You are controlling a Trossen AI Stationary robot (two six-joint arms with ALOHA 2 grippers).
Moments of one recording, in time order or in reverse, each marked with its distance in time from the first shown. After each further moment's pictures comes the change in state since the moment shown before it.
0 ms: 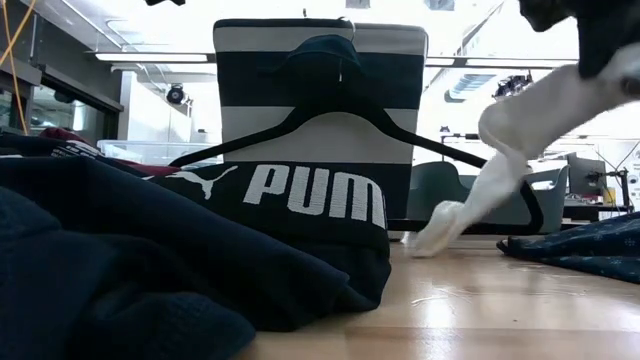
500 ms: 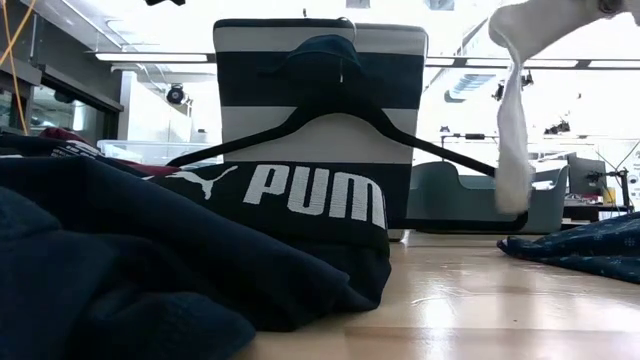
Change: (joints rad) left arm 0.000 0.000 0.000 0.000 -0.001 0.000; right arm -0.001 -0.101 0.425 -0.531 0.256 -0.149
